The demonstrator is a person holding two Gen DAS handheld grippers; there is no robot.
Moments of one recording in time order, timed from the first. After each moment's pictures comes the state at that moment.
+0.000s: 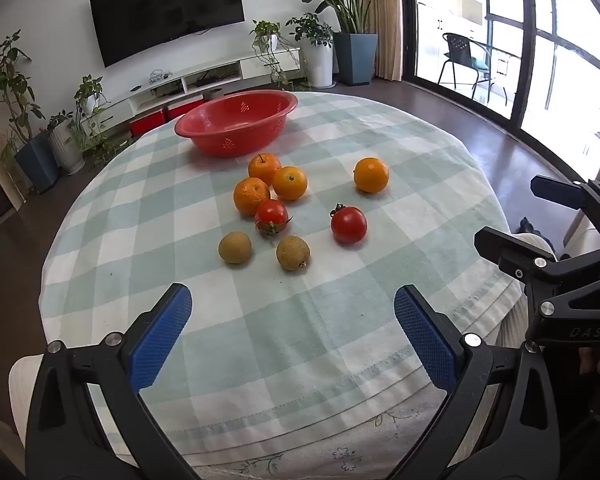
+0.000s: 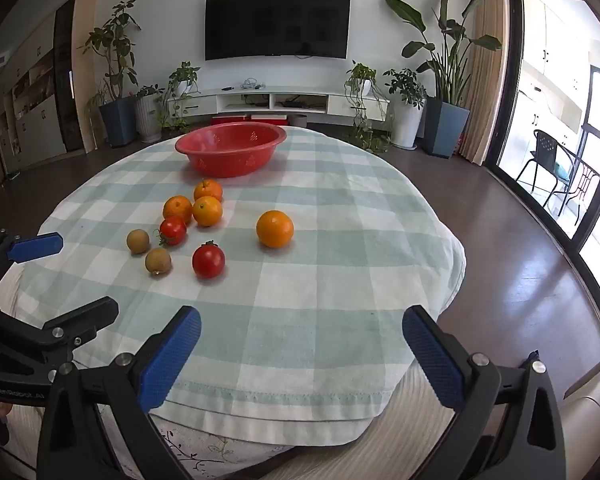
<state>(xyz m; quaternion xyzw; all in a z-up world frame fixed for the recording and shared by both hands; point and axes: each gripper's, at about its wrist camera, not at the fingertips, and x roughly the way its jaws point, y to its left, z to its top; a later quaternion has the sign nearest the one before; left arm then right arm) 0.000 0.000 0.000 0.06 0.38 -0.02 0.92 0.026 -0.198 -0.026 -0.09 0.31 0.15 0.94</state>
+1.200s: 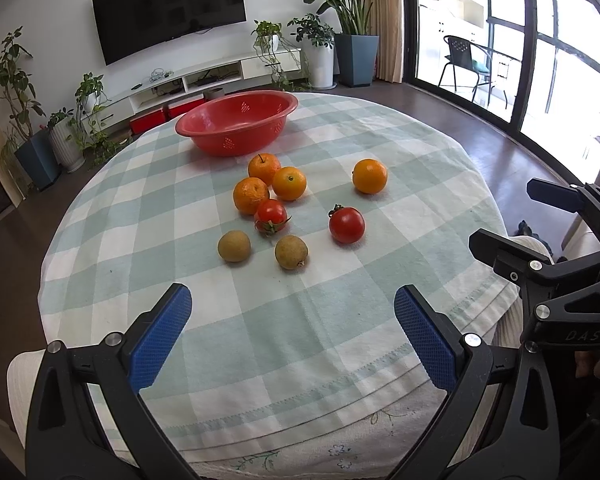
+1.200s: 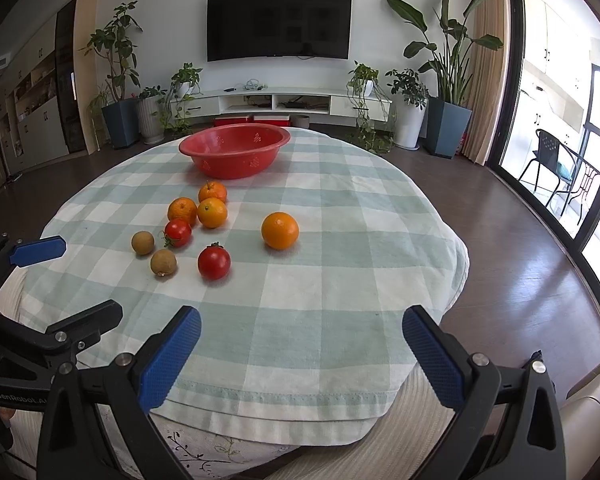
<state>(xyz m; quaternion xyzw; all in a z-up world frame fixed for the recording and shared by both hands) 0.000 0.001 -0.001 0.06 0.38 -0.02 0.92 0.025 -0.196 -0.024 -0.08 0.31 0.16 0.94</state>
